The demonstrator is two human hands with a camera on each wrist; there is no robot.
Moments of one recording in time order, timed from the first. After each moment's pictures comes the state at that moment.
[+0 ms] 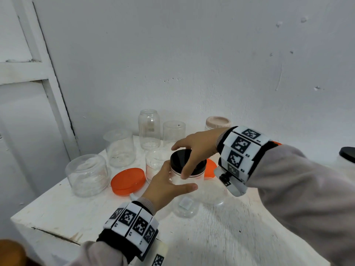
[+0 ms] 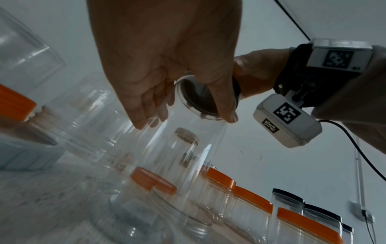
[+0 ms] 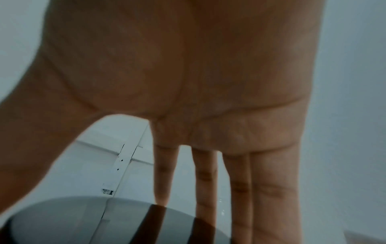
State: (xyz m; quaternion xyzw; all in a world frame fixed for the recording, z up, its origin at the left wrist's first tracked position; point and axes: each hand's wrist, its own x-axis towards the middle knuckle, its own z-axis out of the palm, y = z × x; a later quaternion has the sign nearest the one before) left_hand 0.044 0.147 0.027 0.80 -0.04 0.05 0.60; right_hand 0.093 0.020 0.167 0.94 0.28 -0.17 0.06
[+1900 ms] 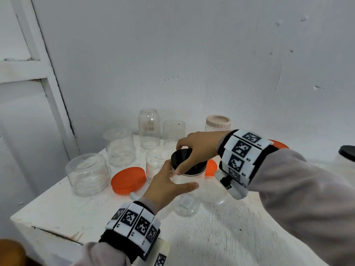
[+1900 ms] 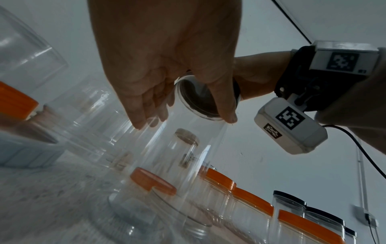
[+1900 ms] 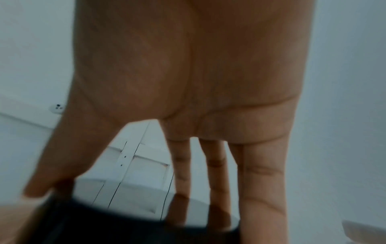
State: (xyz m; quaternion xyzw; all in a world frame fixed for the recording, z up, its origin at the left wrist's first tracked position) left_hand 0.045 0.146 0.023 0.79 -0.04 0.05 0.60; right_hand 0.095 0.021 0.156 0.95 0.29 -0.14 0.04
